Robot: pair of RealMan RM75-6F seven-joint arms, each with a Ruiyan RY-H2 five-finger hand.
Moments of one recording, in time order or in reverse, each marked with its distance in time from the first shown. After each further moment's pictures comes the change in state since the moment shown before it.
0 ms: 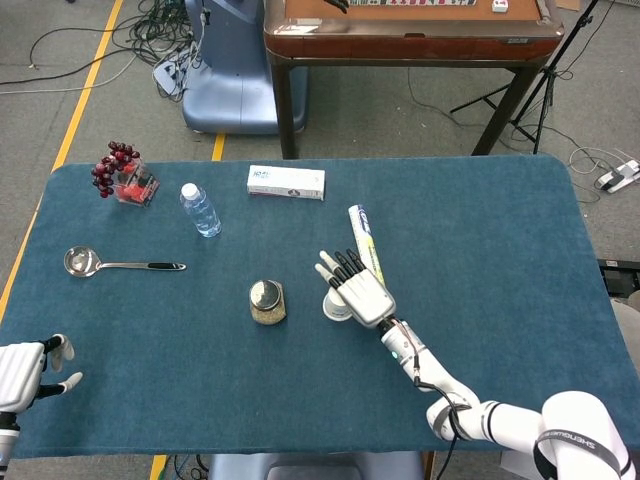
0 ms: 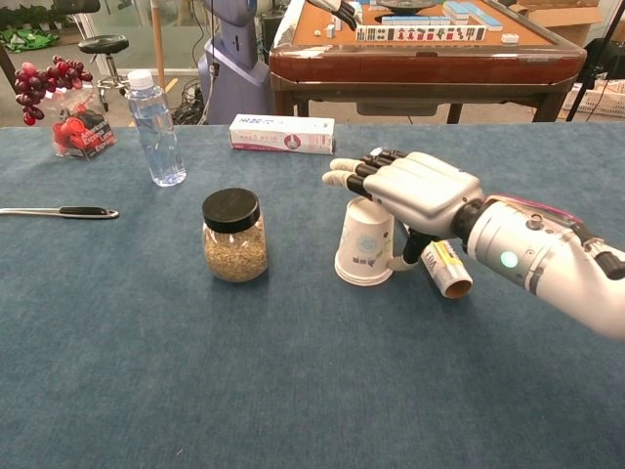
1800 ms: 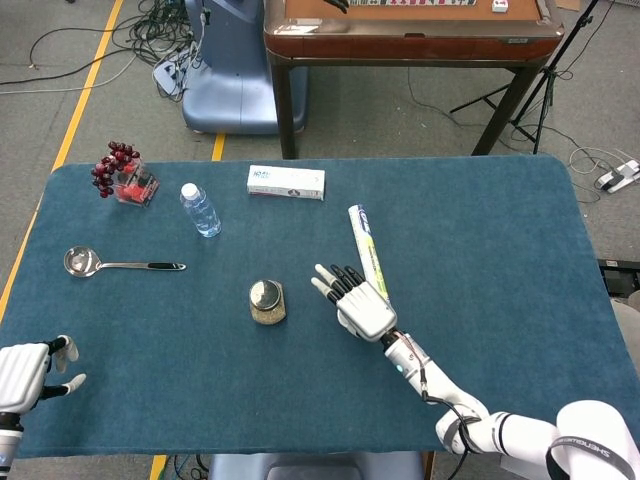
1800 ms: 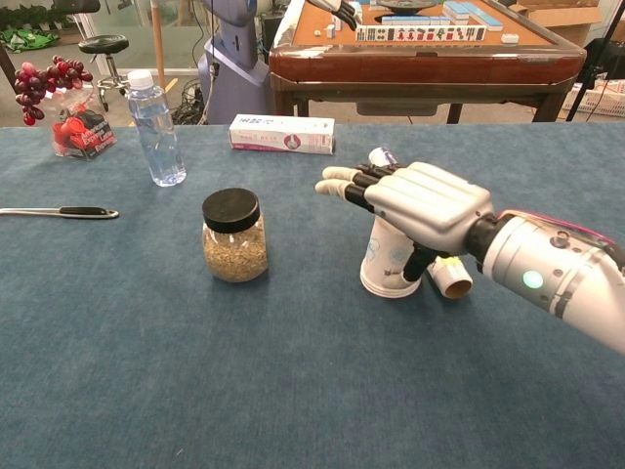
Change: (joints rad) left arm -0.003 -0.003 0.007 -0.005 0.012 -0.004 0.004; right arm -0.068 0.029 -0.011 -0.067 -0.121 0.014 0.081
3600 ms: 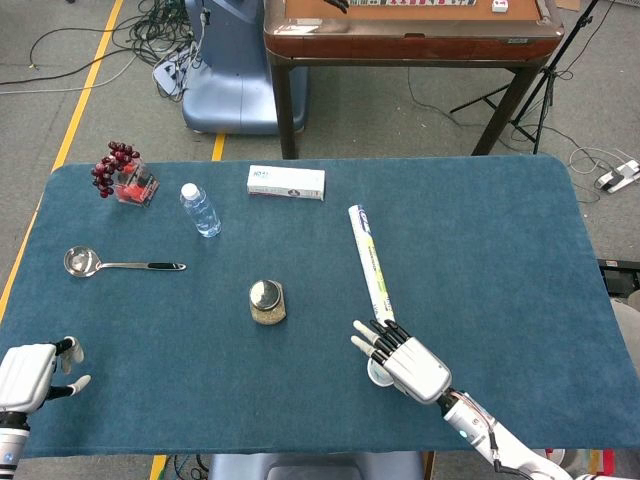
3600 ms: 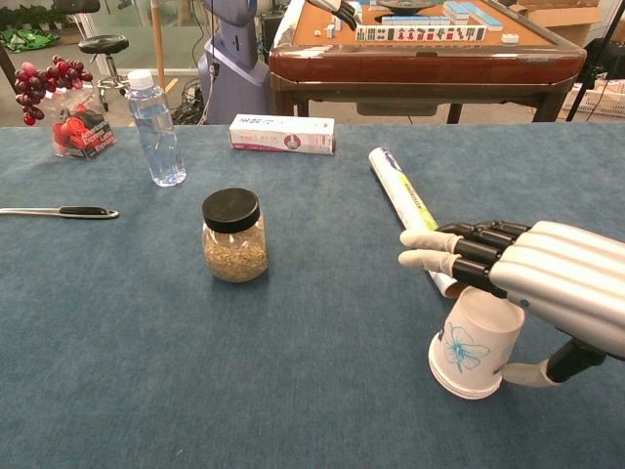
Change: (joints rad) left arm -0.008 -0.020 0.003 0.006 -0.009 -0.016 0.032; right arm -0.249 0.298 -0.249 -0.312 -0.237 0.179 -0.031
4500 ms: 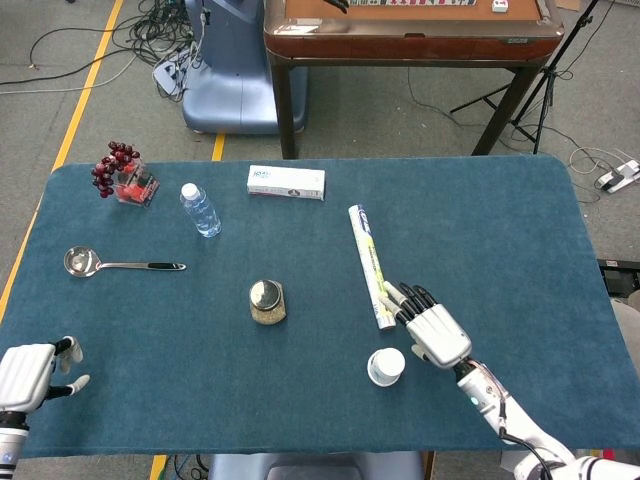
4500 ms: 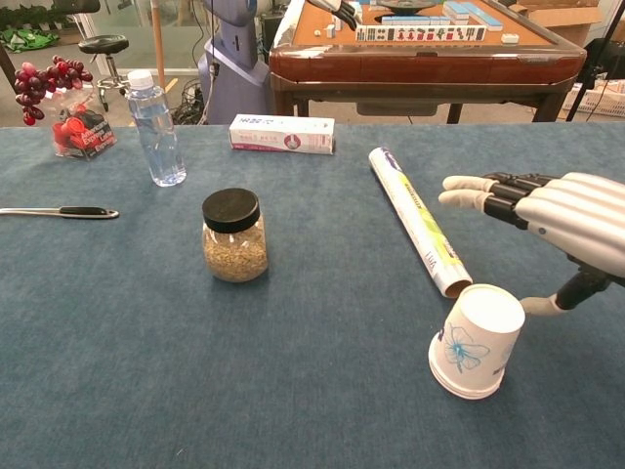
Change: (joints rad) left arm -0.001 -0.002 0.001 0.004 0.001 -0.004 0.002; right arm 0.018 0.035 0.074 0.072 0.135 0.013 0.087
